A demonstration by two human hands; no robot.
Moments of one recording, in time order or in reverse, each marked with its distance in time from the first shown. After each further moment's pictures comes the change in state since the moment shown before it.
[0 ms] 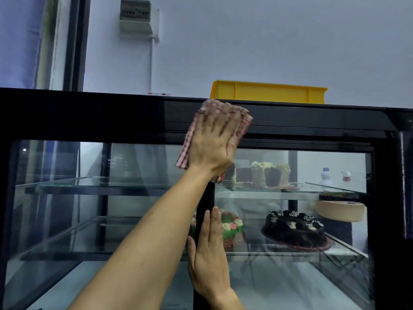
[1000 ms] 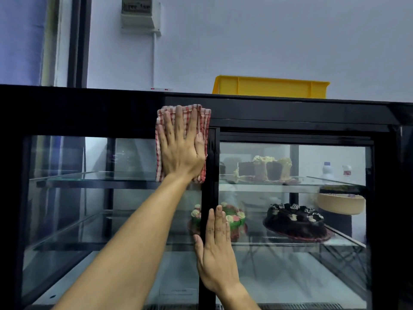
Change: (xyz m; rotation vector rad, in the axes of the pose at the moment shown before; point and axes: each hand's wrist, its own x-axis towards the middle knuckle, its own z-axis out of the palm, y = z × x) left_hand -0.054 -0.048 -0.020 0.009 -0.009 -0.341; right_hand -0.018 0.005 -0.009 -0.060 -0.055 -0.012
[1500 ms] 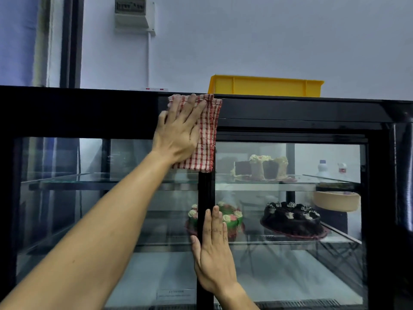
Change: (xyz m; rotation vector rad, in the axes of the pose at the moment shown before) left_hand 0.052 -0.012 -0.028 -0.028 -0.224 0.258; right_hand 0.000 0.001 0.002 -0.031 0.028 0.000
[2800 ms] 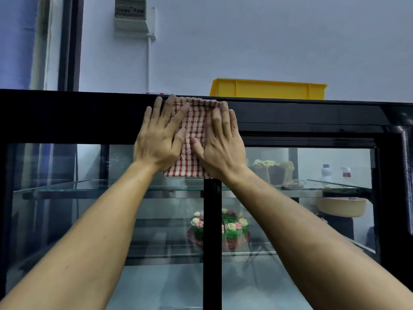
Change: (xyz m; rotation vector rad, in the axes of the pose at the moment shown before) left_hand -0.015 -0.057 0.012 -0.026 0.231 0.085; right_hand 0.257 -0.028 -0.101 -0.537 0.212 -0.221
